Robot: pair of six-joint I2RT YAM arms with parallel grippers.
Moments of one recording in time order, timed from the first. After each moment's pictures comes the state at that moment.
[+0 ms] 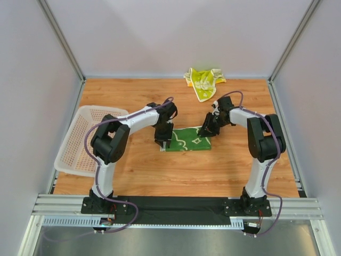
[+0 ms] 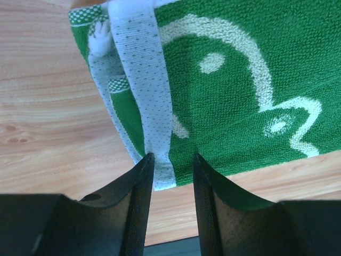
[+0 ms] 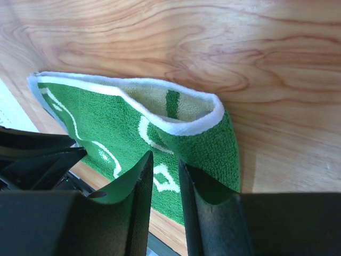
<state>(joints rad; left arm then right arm) -0.65 2.05 1.51 -0.88 0.10 -0.53 0.19 1.97 1.22 -0.47 -0.54 0.52</state>
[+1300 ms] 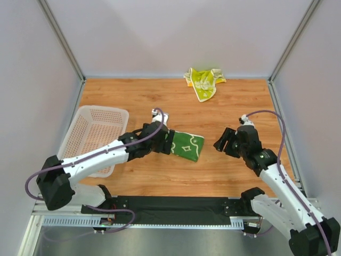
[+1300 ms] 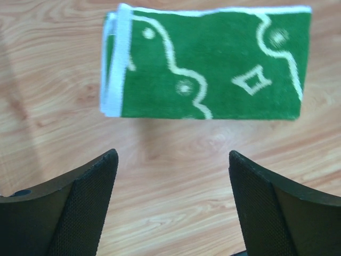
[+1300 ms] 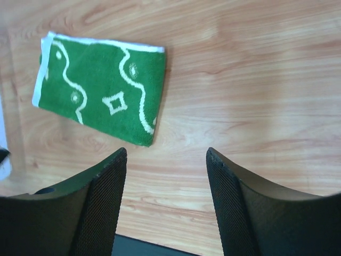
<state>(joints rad) -0.90 1.29 0.97 -0.52 -0.35 -0.50 0.36 0.85 0.65 -0.54 -0.03 0.64</state>
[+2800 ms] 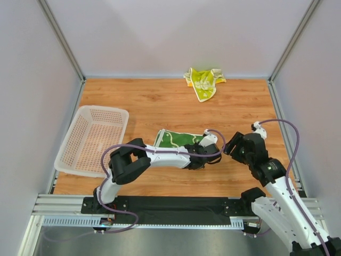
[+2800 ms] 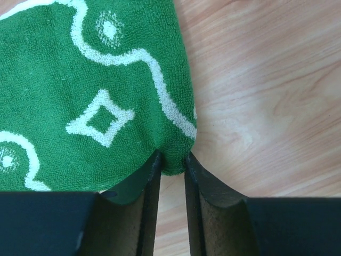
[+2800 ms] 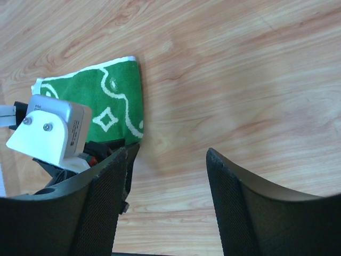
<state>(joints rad) -1.23 2.09 1.45 -0.43 -0.51 -0.58 0.36 0.61 0.61 -0.70 0.19 0.75</state>
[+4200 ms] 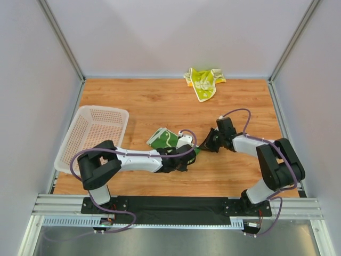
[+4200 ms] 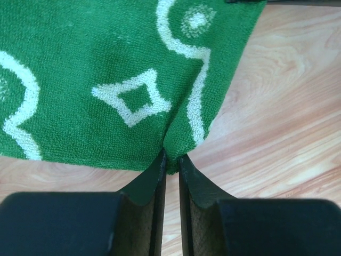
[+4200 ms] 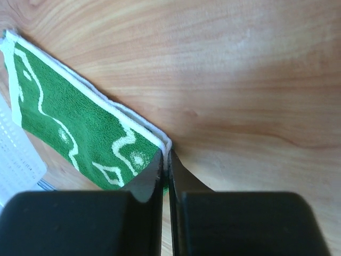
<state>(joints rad) -1.16 1.74 0.97 -0.19 -0.35 -0.73 0.32 1.59 0.68 -0.04 -0.34 0.84</state>
